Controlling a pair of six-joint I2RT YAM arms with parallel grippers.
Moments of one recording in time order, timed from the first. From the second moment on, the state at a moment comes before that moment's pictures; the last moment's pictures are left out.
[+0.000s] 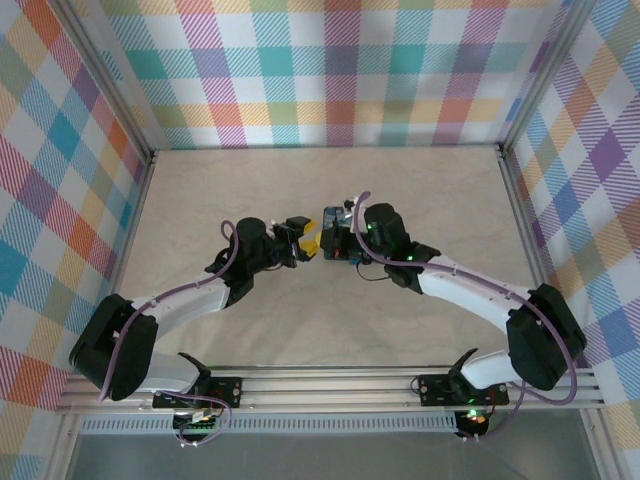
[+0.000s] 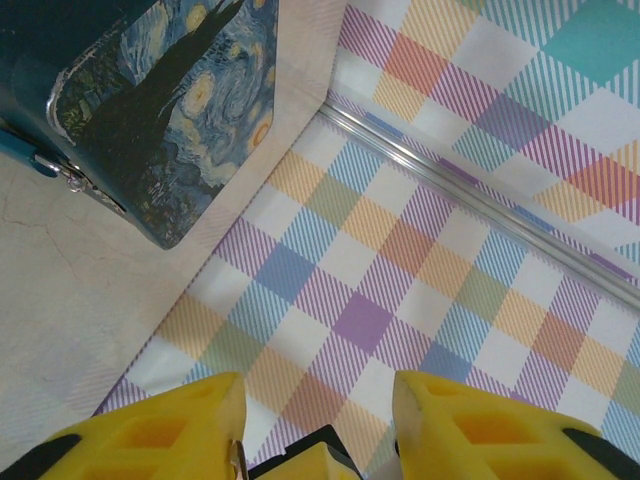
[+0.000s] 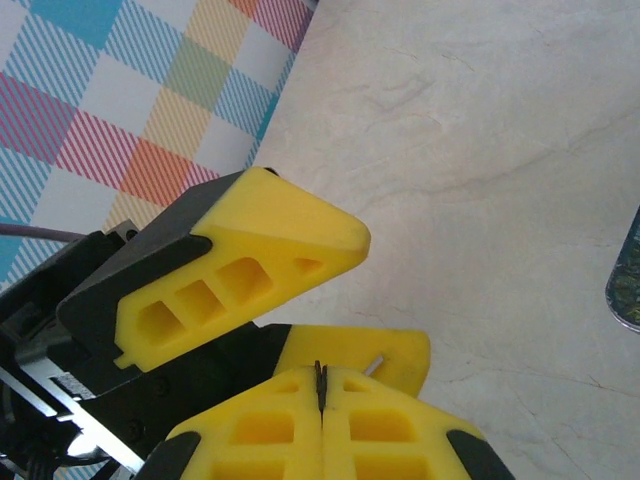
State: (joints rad) left arm -0.58 1.35 0.66 0.45 0.32 -1.99; right arm 0.73 1.39 0.88 0.11 -0.32 0.77
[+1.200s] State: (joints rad) left arm -0.58 1.28 0.69 0.32 0.24 -1.74; right arm 0.70 1.29 0.81 0.11 -0.33 0.77
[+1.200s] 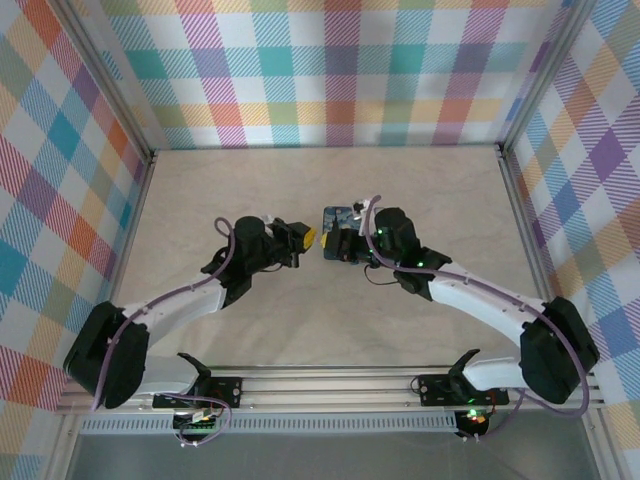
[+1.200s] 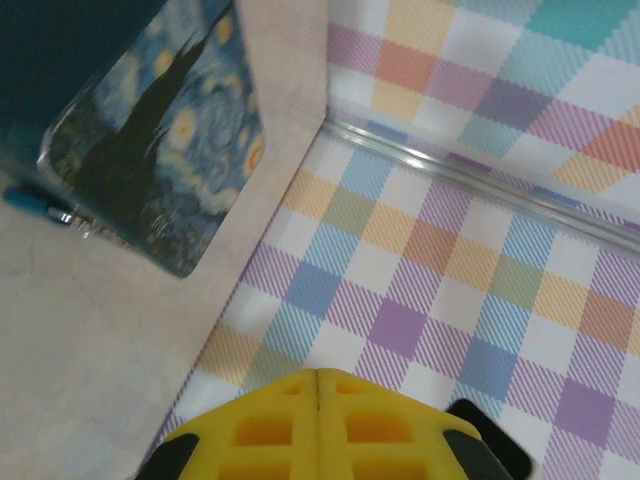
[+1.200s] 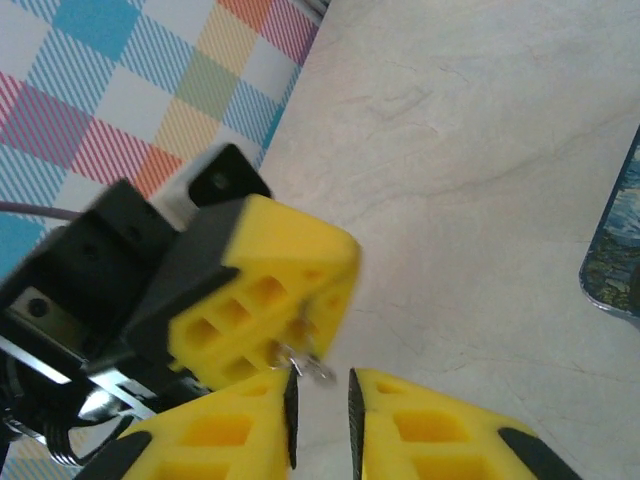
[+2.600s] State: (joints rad) left arm -0.67 1.12 0.85 0.44 0.26 -0.87; right arm 0.68 1.22 0.82 0.63 -0.62 0.86
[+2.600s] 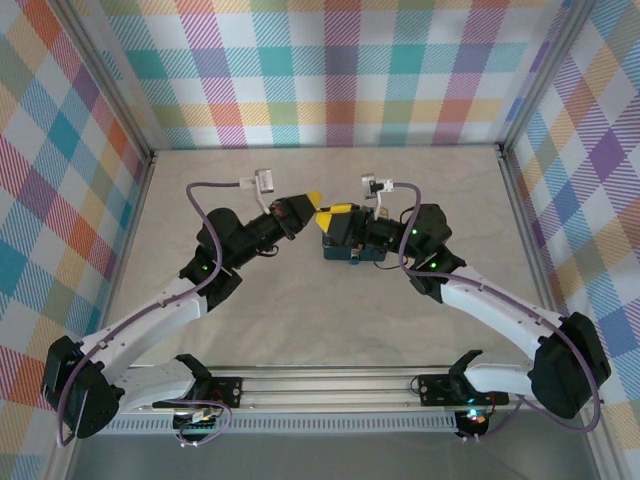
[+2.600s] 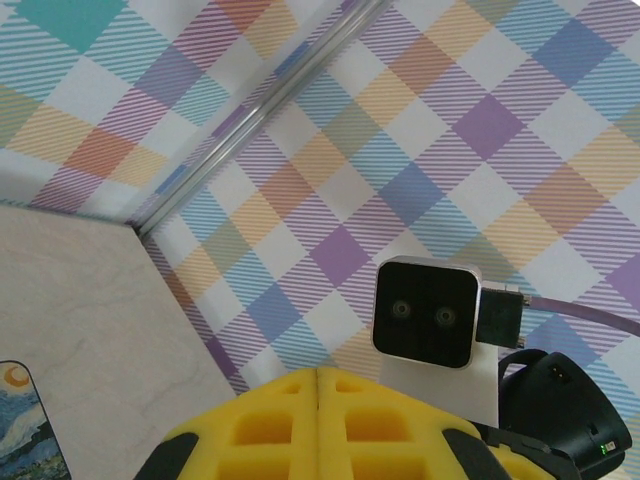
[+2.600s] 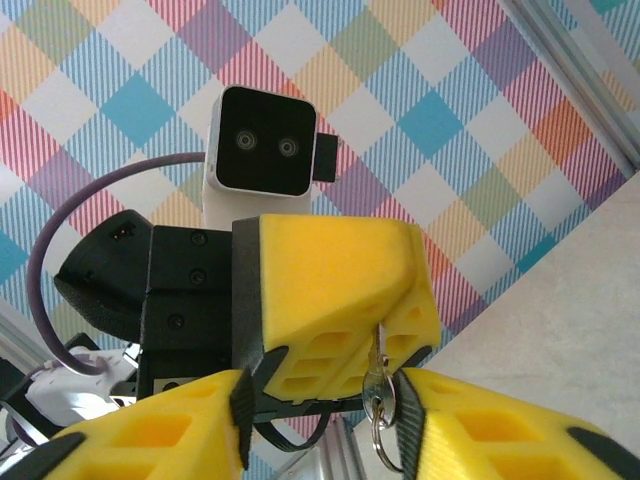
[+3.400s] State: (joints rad) left arm -0.67 1.12 0.85 0.45 0.23 -0.88; right arm 0.68 1.23 0.81 0.62 -0.57 0.88
